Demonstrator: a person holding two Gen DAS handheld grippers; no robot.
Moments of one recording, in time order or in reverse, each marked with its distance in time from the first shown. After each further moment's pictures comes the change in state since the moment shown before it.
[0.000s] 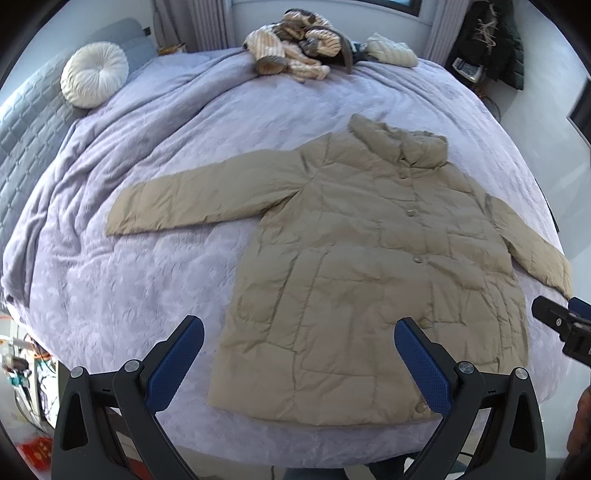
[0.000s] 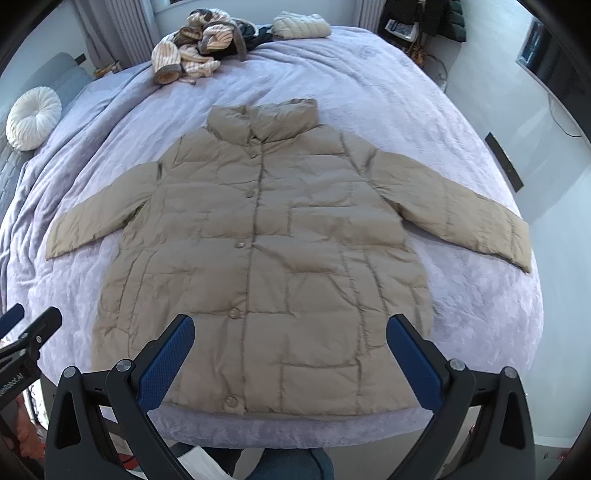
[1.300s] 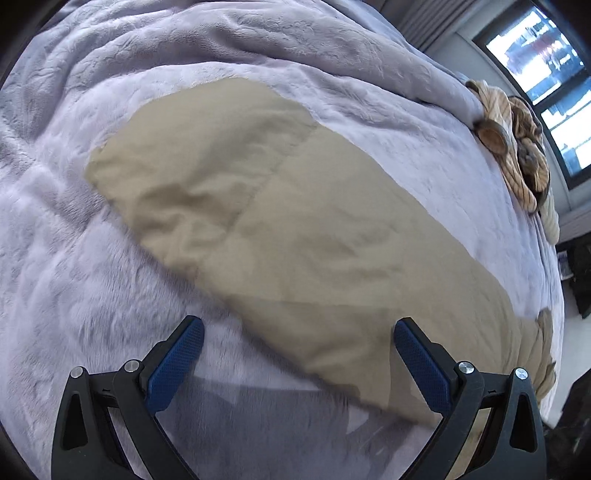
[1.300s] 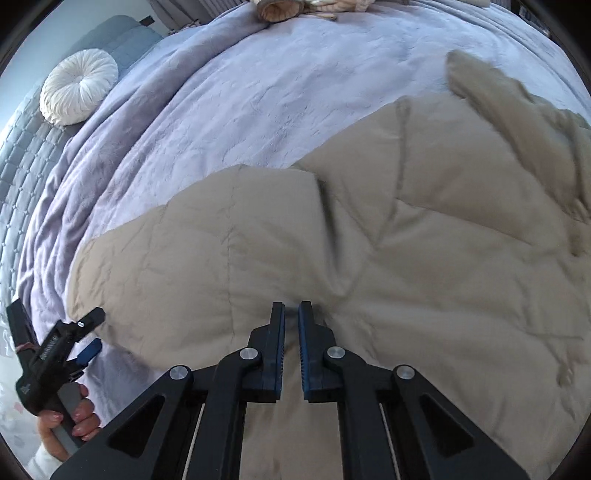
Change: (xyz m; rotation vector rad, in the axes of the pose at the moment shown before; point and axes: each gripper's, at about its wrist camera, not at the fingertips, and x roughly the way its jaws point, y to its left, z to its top) left arm 0.241 0.338 0.085 -0.687 -0.040 0.069; right arm 0.318 0.225 0.165 -0.194 0.111 0.281
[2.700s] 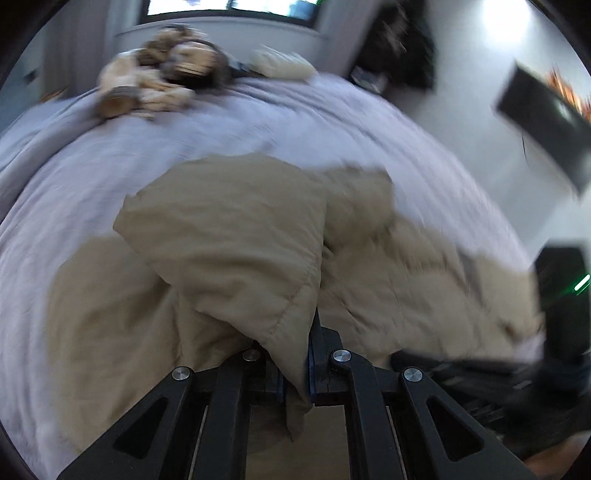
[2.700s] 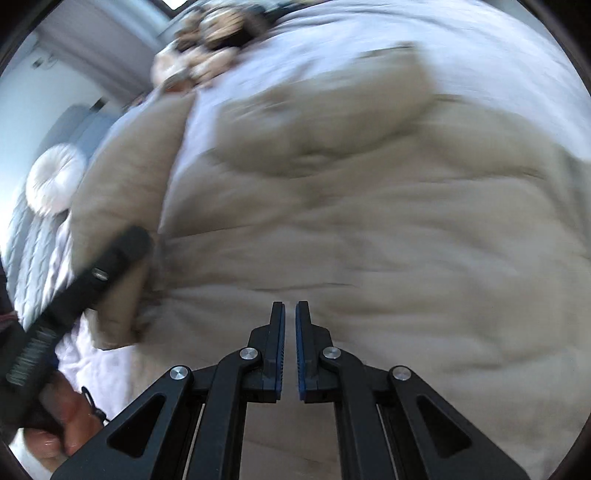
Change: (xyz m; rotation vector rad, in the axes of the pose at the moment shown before) left arm -0.050 -0.383 -0.251 0.993 0.063 -0.343; right arm -0.132 -0.225 -0.084 0.320 -0.174 -0.006
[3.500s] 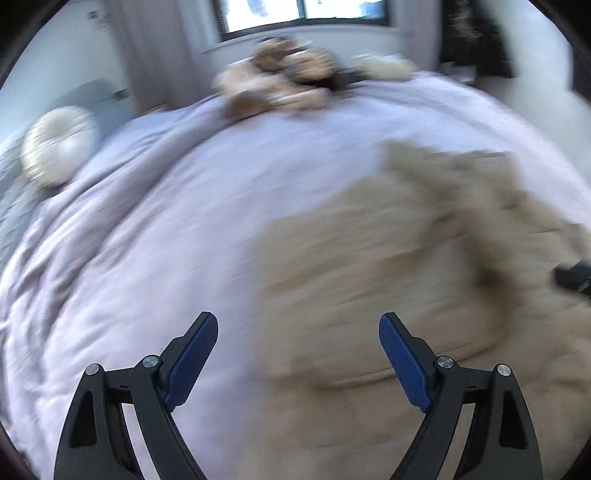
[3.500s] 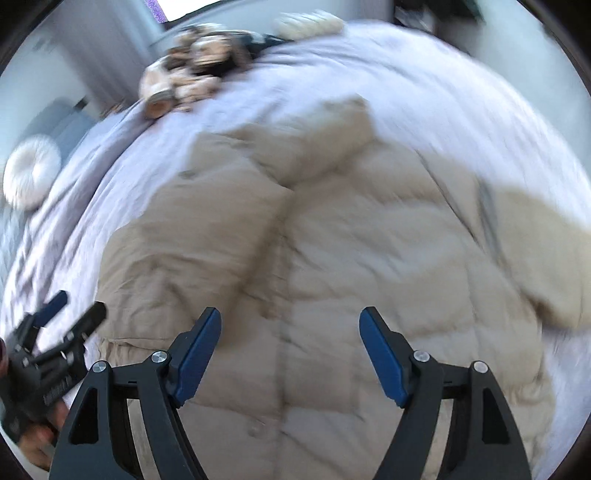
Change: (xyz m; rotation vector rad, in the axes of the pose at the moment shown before) left arm -0.077 0.129 -0.076 -0.061 -0.004 0.506; right arm -0.043 0.069 -0.016 -0.206 -0.130 -0.179
